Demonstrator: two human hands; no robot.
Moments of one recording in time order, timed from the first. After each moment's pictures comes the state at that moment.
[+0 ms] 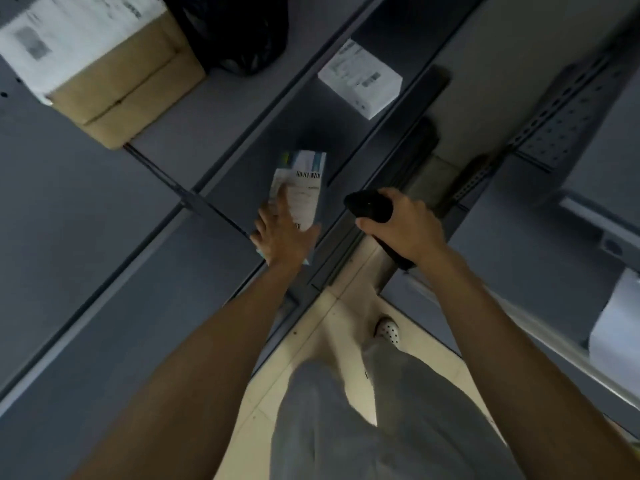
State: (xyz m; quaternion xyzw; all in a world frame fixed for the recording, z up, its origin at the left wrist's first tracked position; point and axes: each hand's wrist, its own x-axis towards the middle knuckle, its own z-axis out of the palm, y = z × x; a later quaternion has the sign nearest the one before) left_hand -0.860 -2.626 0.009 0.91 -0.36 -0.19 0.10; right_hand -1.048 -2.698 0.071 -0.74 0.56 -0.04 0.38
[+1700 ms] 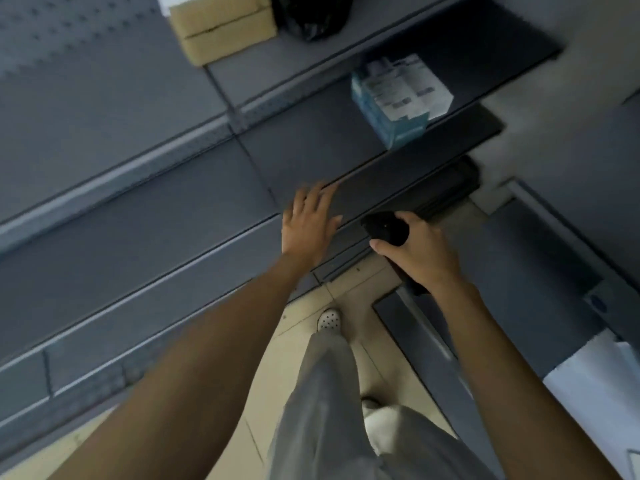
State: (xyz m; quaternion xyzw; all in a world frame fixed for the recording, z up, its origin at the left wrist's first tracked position) left_hand -0.943 -2.561 0.030 0.87 -0.48 -0.06 0.08; right_hand -1.130 -2.656 0.087 -0.81 0.47 0.00 0.35
